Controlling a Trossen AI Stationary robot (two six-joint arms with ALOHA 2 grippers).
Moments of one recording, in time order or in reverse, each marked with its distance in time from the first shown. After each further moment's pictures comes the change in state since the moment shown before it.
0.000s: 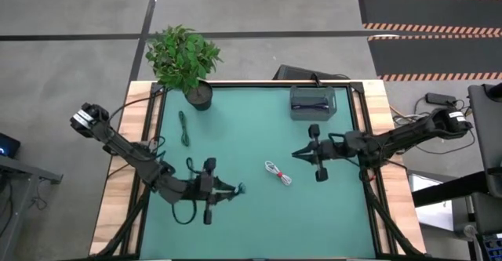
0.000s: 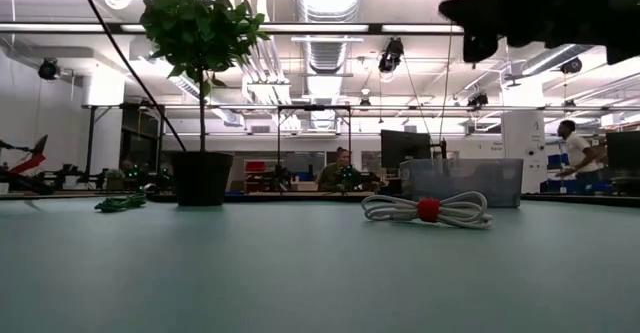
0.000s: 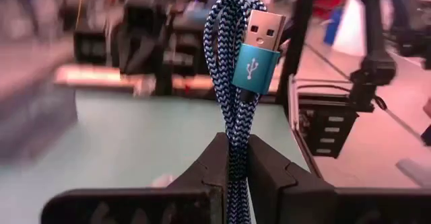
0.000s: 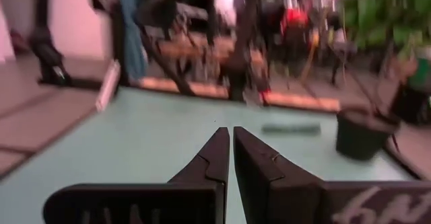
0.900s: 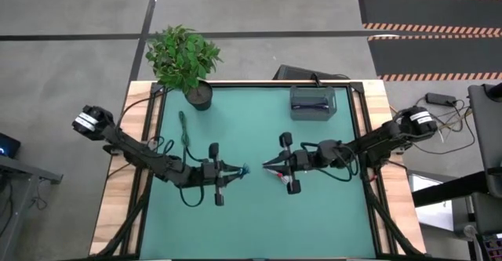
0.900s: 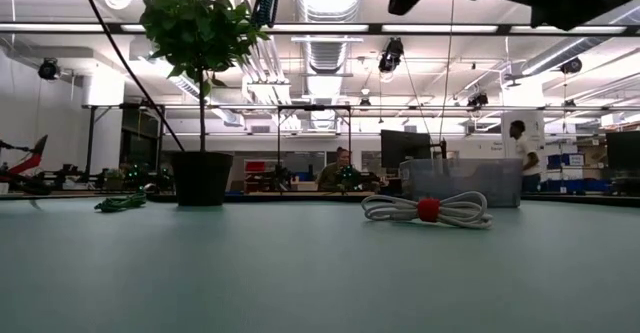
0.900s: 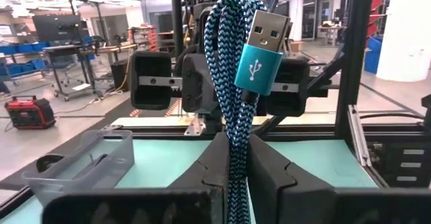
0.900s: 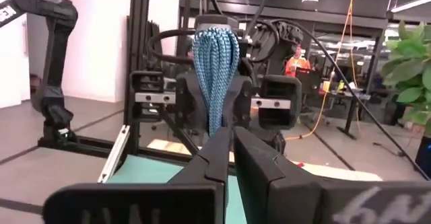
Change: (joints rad) left arm 0.146 0.047 -0.159 0.429 0.003 0.251; right arm 0.092 0.489 0.393 0.267 0.043 -0.024
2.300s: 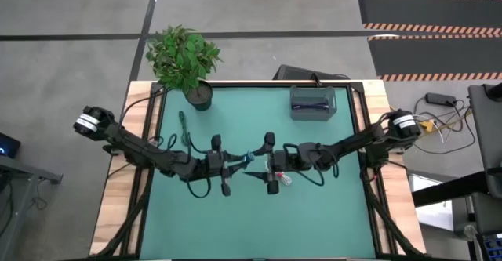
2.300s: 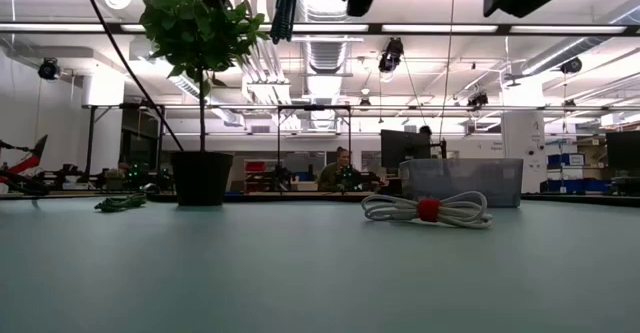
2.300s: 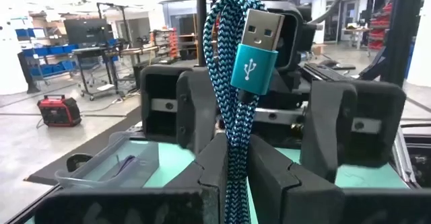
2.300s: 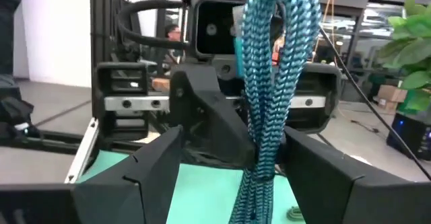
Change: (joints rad) left arm 0.087 0.020 0.011 0.031 0.002 0.017; right arm -0.016 0.175 0.240 -0.134 0.072 -0.003
